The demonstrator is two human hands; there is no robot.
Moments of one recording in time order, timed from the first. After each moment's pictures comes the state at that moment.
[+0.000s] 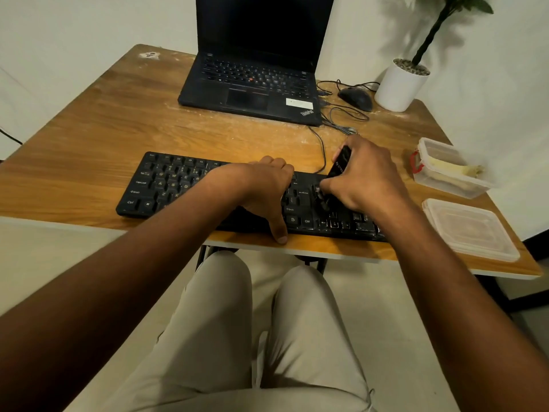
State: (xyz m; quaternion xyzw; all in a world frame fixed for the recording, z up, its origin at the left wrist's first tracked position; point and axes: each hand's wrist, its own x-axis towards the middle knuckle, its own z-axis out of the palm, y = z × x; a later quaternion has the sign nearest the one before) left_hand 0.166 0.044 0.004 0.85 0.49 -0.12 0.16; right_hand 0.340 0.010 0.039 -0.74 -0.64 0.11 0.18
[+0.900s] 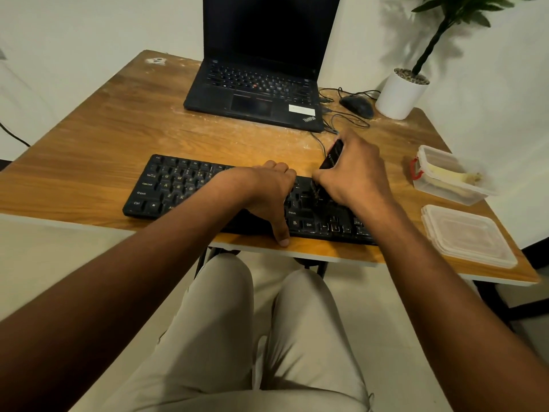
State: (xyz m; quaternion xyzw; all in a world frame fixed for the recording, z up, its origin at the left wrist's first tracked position) left_hand 0.167 0.040 0.007 0.84 0.50 -0.12 0.16; right_hand 0.324 0.018 0.037 -0.71 -0.66 0.07 0.23
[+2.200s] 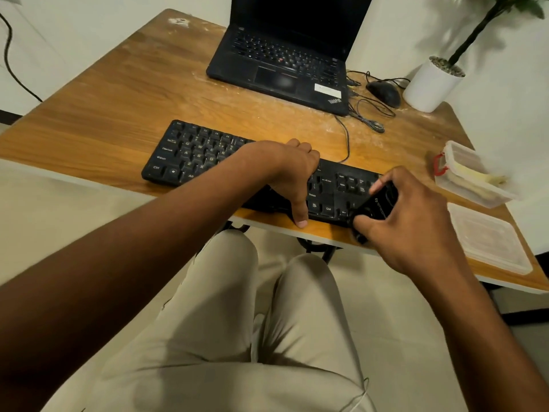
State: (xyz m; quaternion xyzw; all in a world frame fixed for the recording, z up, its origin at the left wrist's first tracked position) left_hand 0.163 0.038 0.007 0.85 0.49 -0.13 0.15; right_hand 0.354 -0.070 0.029 -0.69 -0.68 0.11 0.21
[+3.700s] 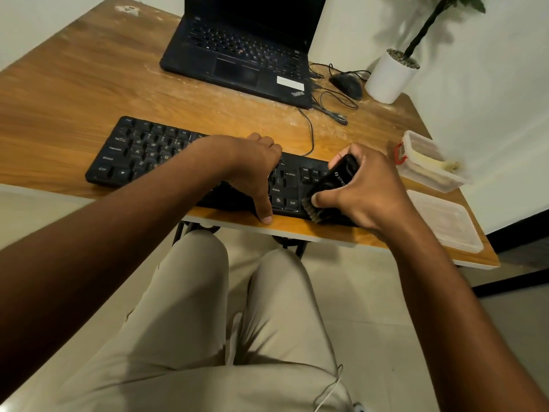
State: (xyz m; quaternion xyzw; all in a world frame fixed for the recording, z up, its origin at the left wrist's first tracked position) left_hand 0.164 0.043 0.002 0.84 0.50 -0.14 0.15; right_hand 0.359 -0.034 0.038 -0.70 -0.64 0.22 0.22
